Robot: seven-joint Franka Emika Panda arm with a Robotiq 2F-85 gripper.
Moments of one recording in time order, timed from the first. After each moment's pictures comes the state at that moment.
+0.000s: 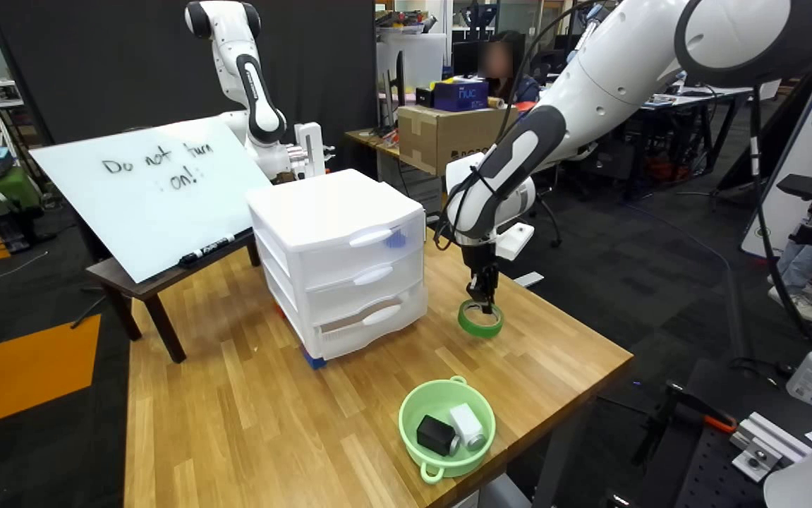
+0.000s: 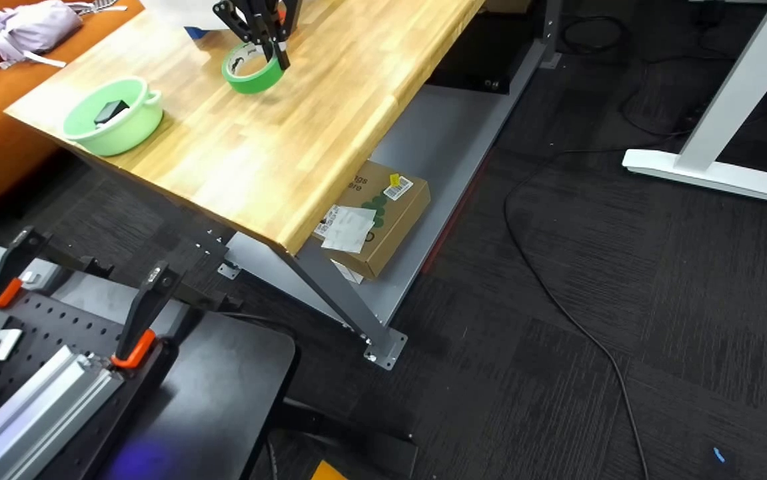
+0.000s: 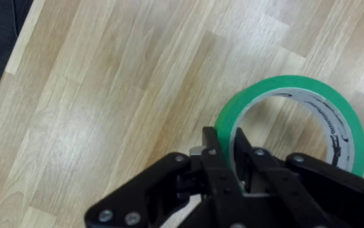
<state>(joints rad) -0.12 0.65 0.00 -1.87 -0.07 2.28 -0.33</state>
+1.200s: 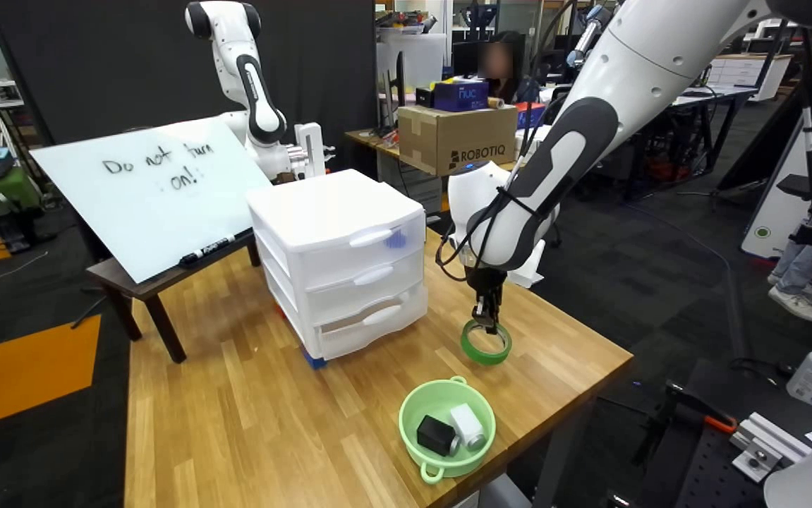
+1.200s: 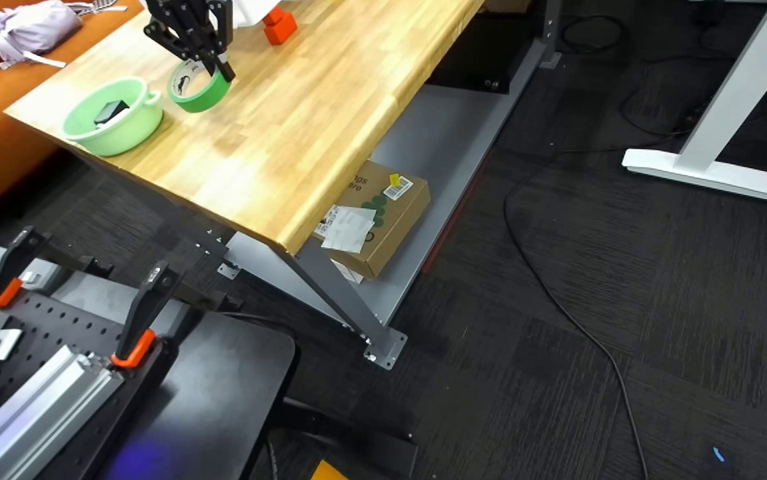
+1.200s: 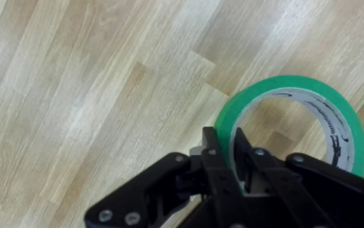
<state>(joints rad) 0.01 0.44 0.01 -2.20 -0.19 2.49 -0.20</state>
